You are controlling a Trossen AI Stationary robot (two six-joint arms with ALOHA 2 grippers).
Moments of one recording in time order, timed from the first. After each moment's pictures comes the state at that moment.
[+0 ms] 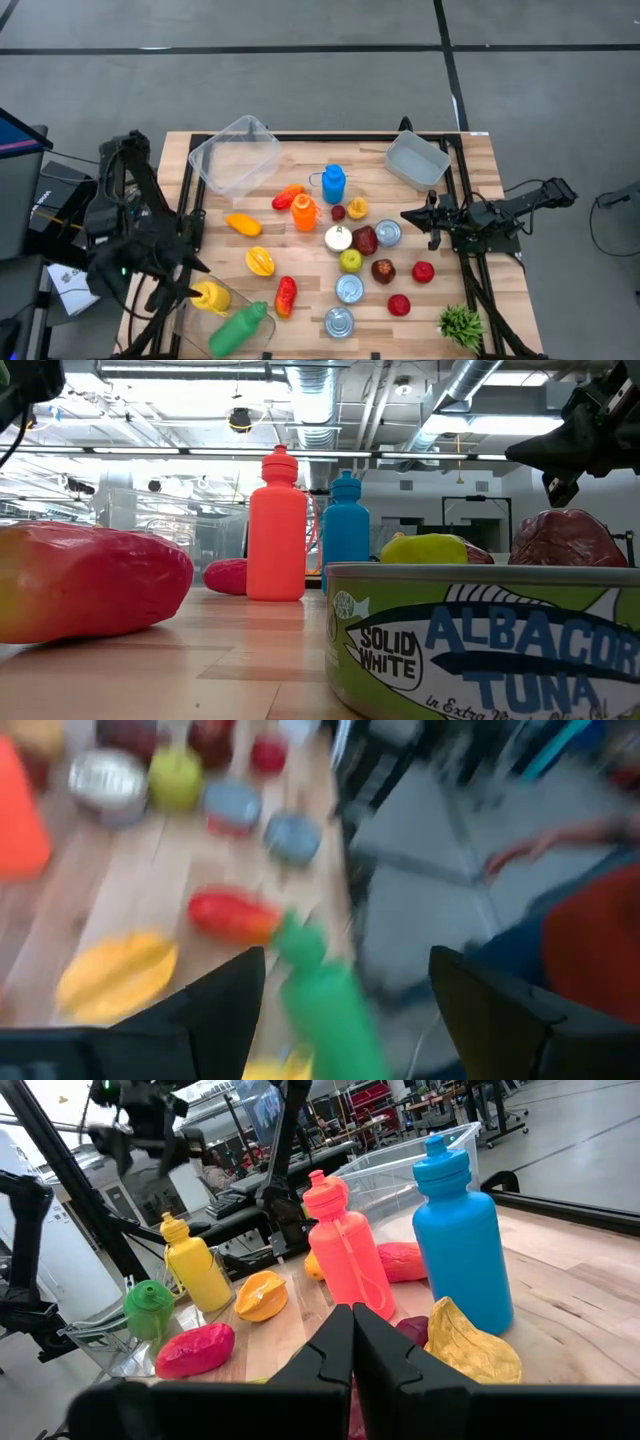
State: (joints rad) left arm -1.28 0.91 1.07 -0.92 -0.79 -1.10; right arm 0.36 0.11 0.01 0.07 0.52 0.38
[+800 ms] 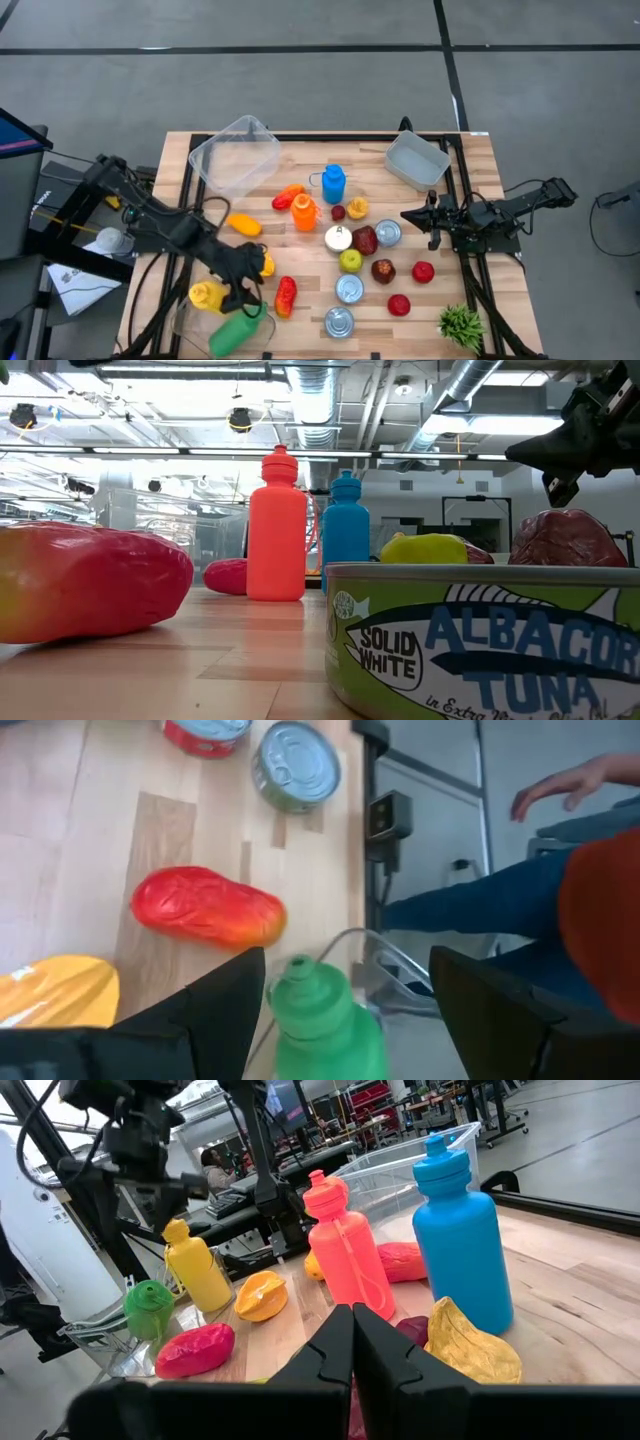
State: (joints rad) left arm -0.58 1.27 1.07 -0.61 0.03 -0.74; right arm 0.36 0.11 0.01 0.07 0.52 0.39
